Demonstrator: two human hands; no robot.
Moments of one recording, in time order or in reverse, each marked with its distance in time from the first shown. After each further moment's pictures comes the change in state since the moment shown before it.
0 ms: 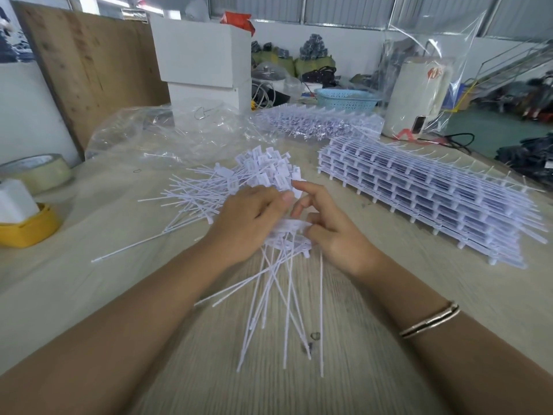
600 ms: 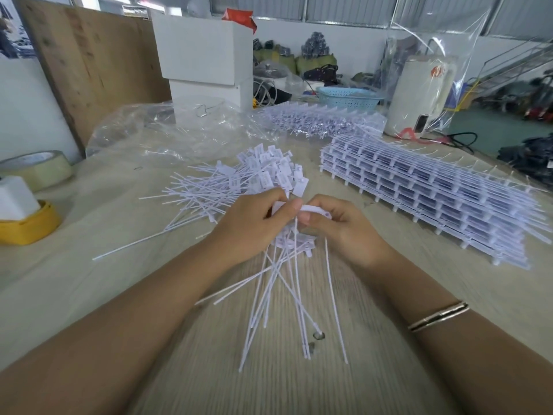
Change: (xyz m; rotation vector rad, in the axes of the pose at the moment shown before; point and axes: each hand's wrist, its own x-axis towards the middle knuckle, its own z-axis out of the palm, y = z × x) left_hand -0.003 0.008 0.002 -0.068 -0.055 -0.057; right_hand 0.000 0.000 -0.008 0.174 0.005 0.003
